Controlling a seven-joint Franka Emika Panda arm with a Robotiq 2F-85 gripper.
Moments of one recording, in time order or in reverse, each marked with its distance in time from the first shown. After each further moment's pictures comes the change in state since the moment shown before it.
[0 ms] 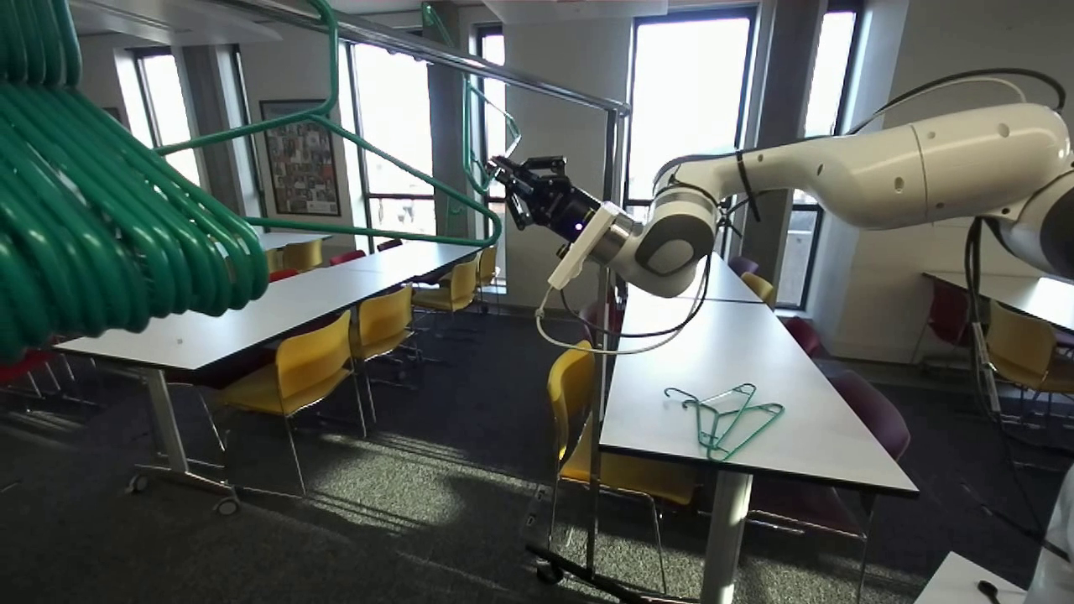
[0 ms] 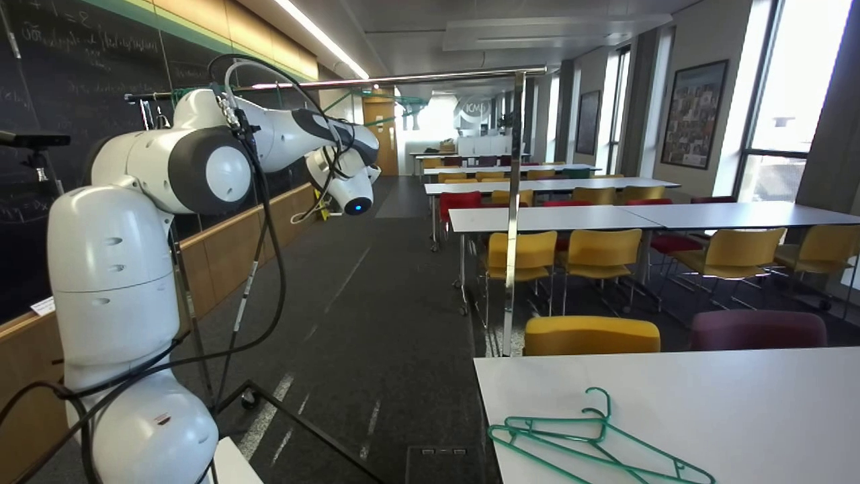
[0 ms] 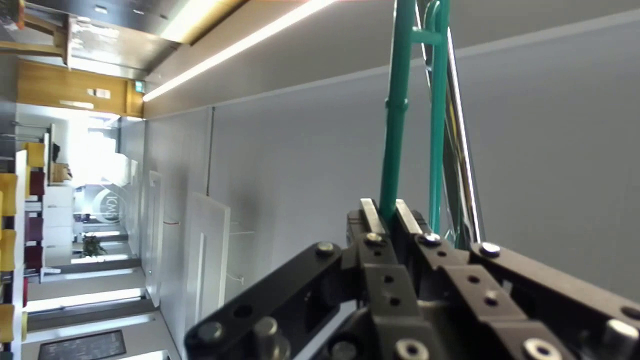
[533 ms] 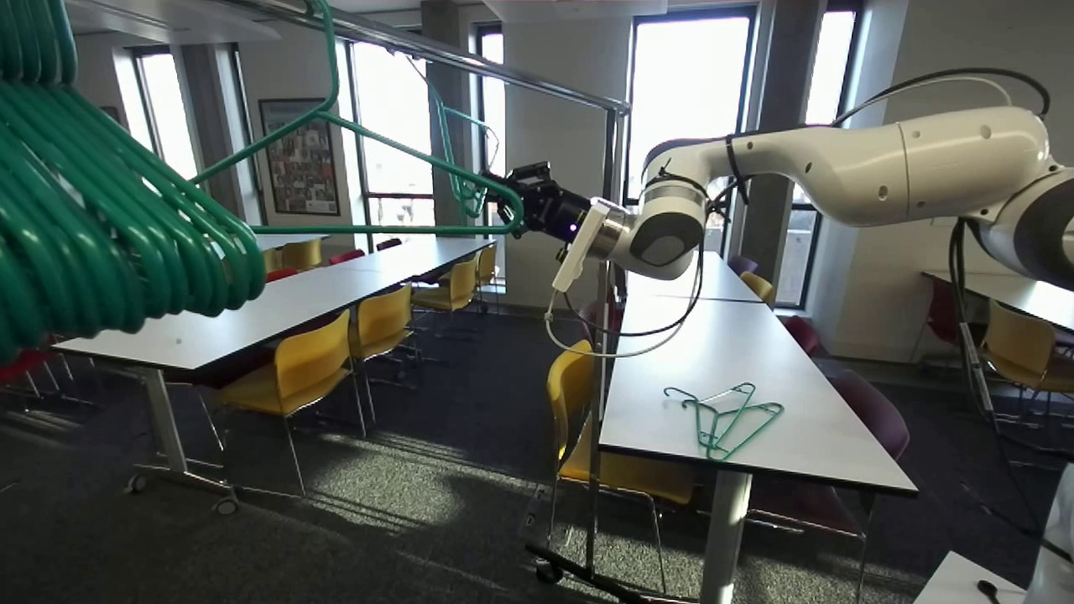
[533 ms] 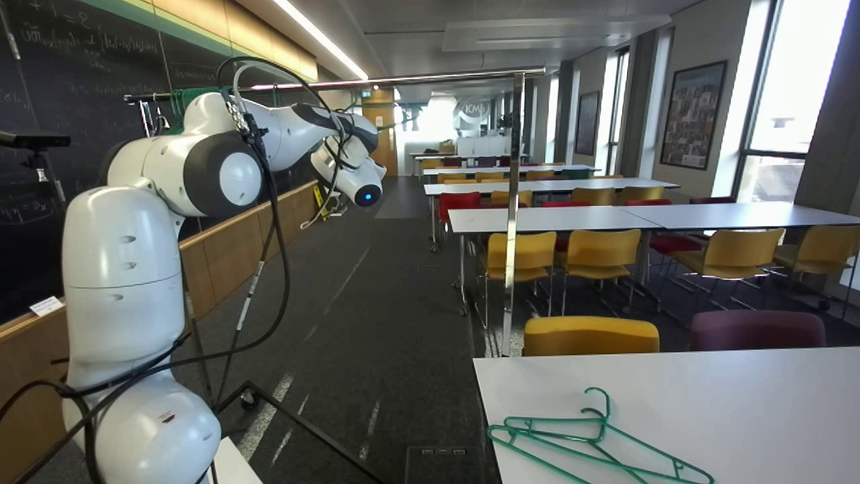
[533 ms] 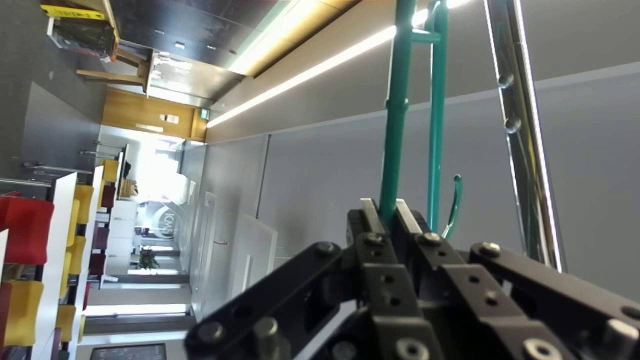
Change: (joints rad) arm 0.042 0.051 -0.047 0.091 -0.205 0.119 0.129
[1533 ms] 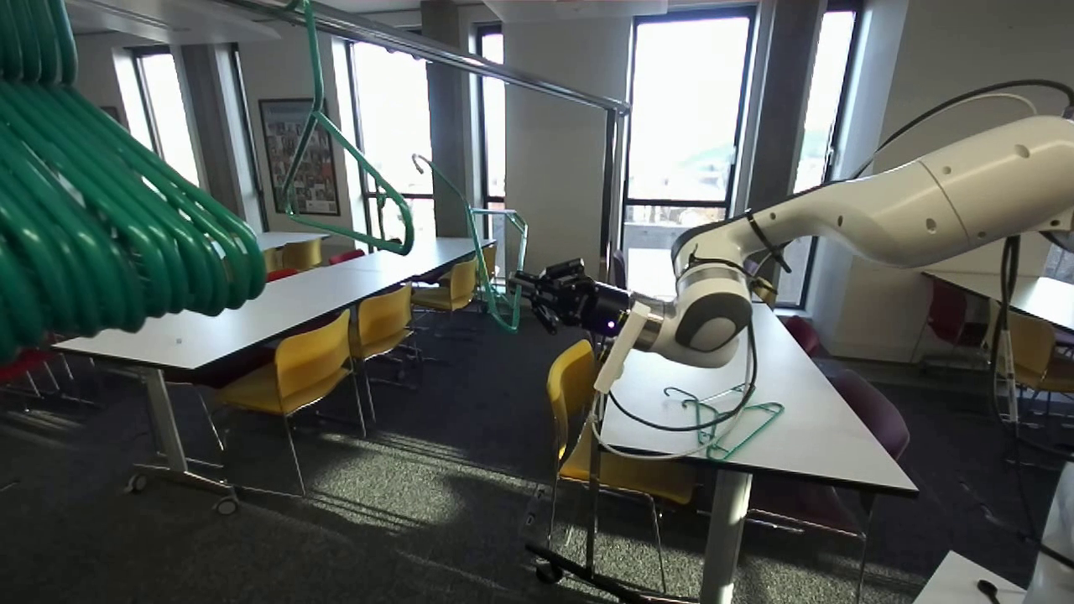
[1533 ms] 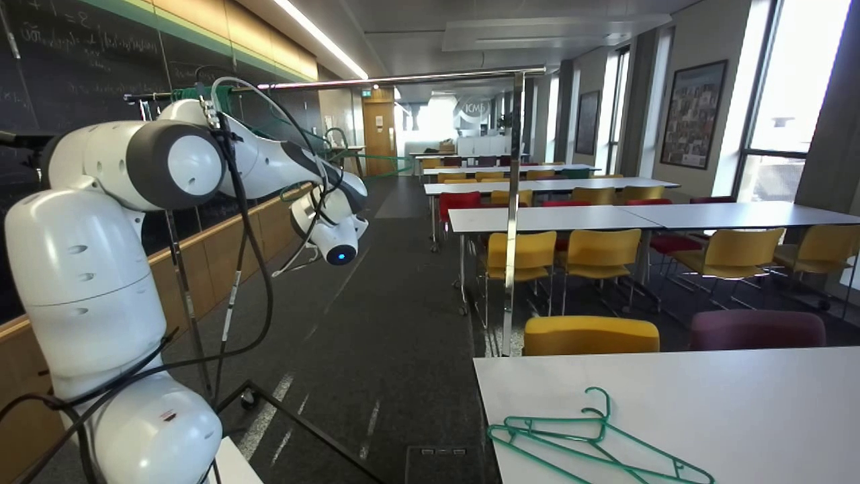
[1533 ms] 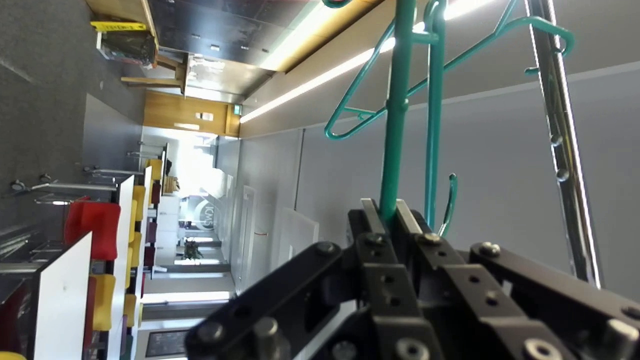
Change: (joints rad) arm 0.017 -0.170 -0.006 -0.499 0.197 -0.172 -0.208
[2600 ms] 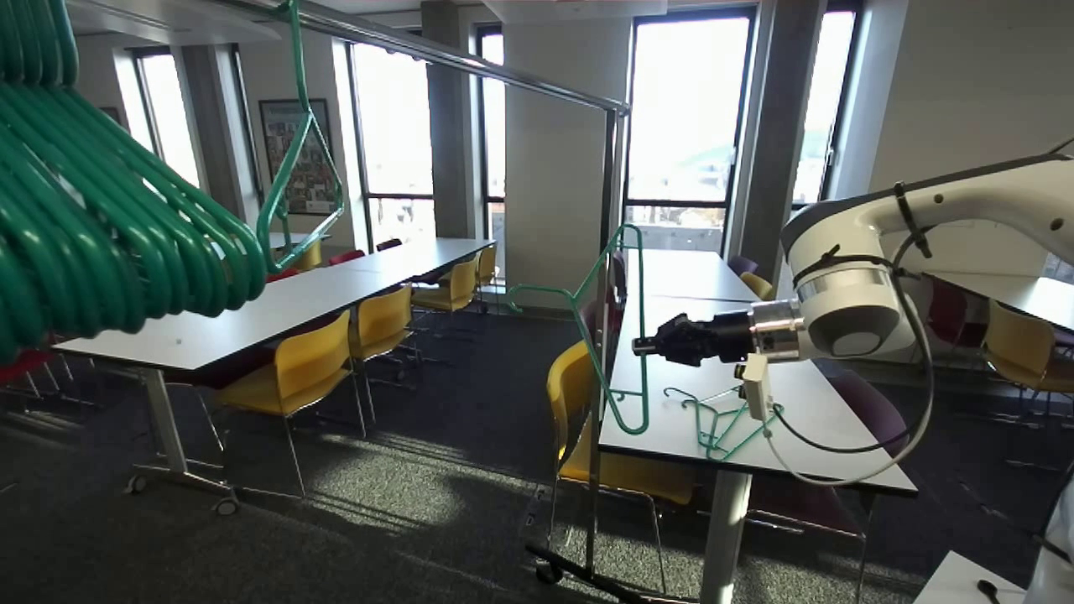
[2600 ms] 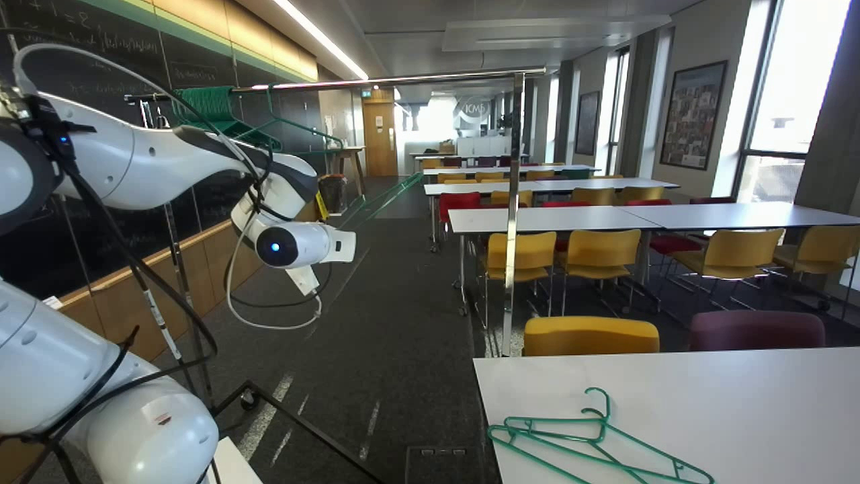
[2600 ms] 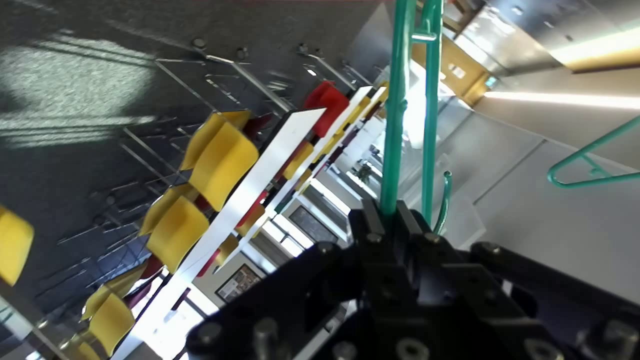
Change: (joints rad) arm -0.052 -0.512 0.050 -0.398 -0.182 0.733 -0.151
